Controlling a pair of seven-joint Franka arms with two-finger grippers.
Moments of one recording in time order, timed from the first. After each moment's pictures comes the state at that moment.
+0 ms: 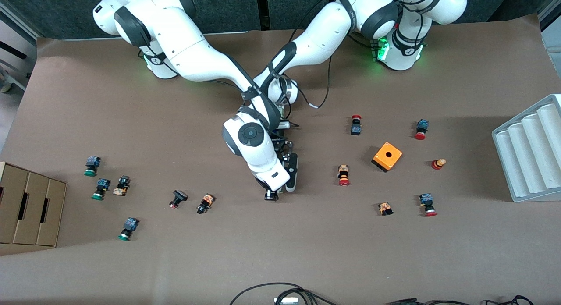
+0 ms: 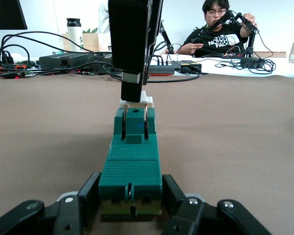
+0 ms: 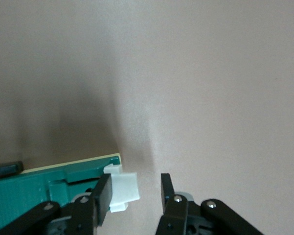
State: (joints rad) left arm -1.02 1.01 -0.11 -1.60 1.88 1.95 -2.59; right arm 0.76 0.84 -0.12 -1.41 0.07 2.50 -0.79
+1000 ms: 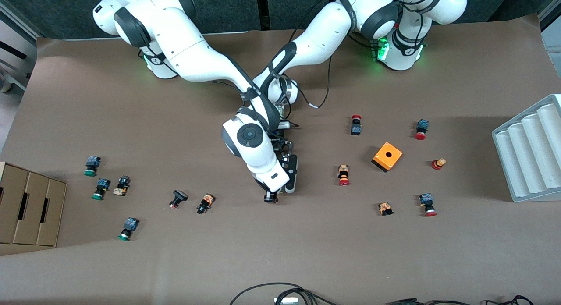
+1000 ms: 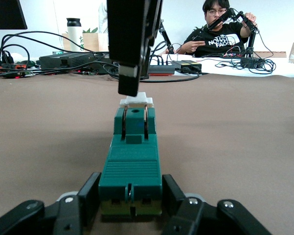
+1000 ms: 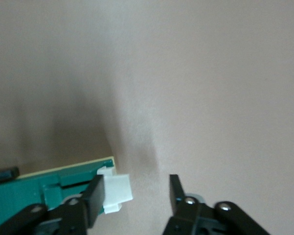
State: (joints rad) left arm -1.02 1.01 -0.11 -1.60 1.88 1.95 -2.59; right arm 0.75 0.84 -0.12 -1.39 0.11 2.50 -0.78
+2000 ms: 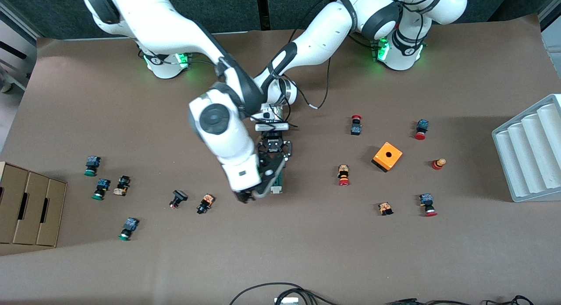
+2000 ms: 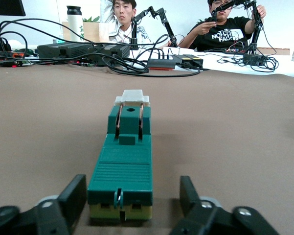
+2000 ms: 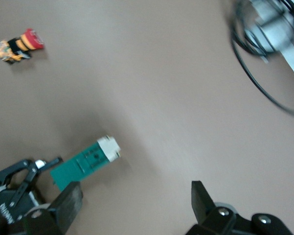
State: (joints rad) left arm -1.01 1.01 -0.11 -1.58 1.85 2.00 -2.59; right arm 0.65 0.59 -0.13 -1.37 0.13 2.17 -0.46
